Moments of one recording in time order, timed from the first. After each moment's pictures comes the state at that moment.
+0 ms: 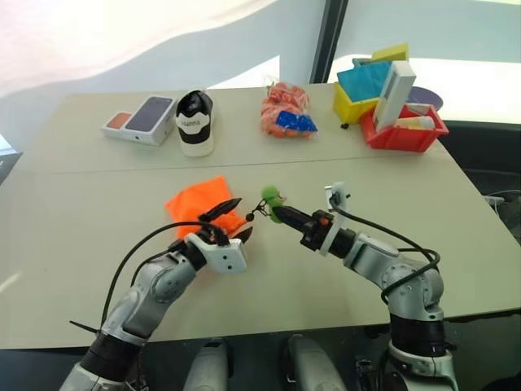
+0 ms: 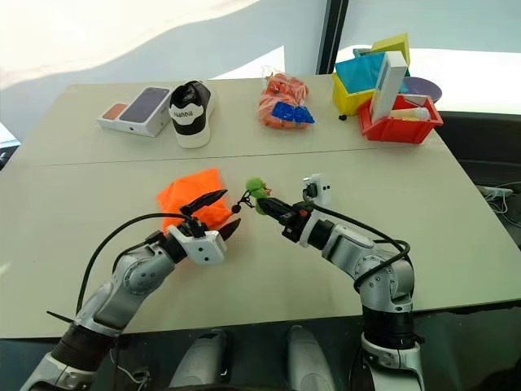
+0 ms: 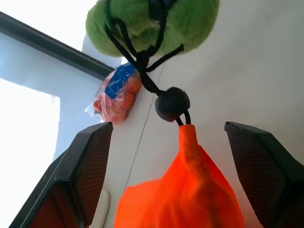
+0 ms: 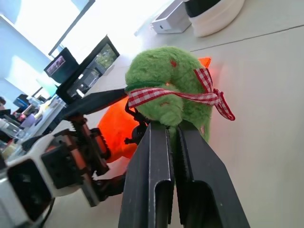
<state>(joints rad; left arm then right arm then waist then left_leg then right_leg) -0.14 0.47 -0.24 -0.14 0.57 -0.30 -0.27 -0.30 -0.18 -0.14 -0.33 0.81 0.99 0.46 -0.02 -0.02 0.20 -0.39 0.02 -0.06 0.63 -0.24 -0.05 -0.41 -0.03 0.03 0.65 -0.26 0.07</state>
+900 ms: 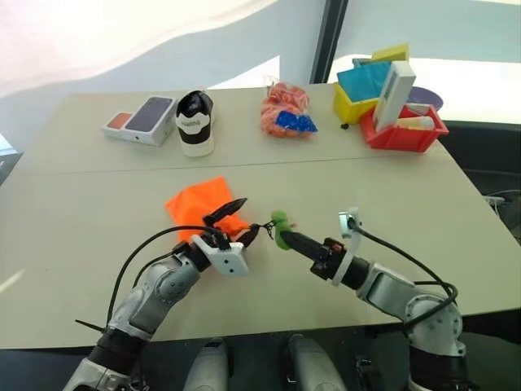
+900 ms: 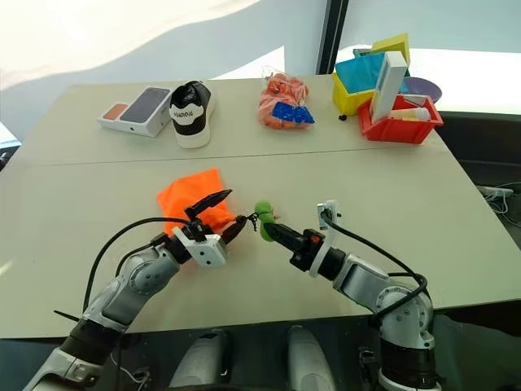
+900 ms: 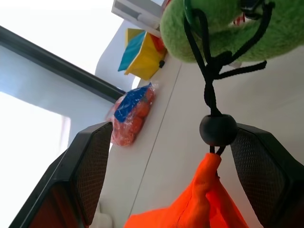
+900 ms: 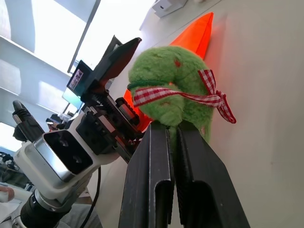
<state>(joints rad) -0.19 0.45 -0.25 -0.04 0.56 -0.49 -0.19 -0.10 -0.22 -0.19 -0.41 1.12 1.06 0.30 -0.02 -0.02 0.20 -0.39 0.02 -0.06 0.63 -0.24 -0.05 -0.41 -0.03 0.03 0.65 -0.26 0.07</state>
